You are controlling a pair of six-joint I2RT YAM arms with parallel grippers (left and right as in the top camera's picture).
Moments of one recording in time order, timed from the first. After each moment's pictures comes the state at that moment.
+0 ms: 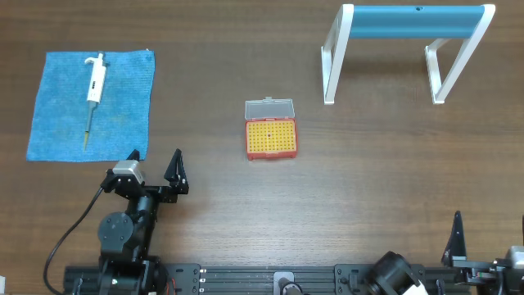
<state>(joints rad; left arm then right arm) -0.05 0.03 0.01 -0.07 0.05 -0.29 0.67 0.01 1.04 -1.12 0.76 -0.16</state>
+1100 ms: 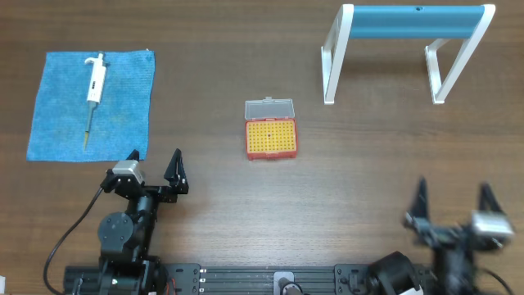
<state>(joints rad) -0.05 0.03 0.01 -0.07 0.04 -0.29 0.41 0.01 0.71 -0.66 0.51 -0.07</state>
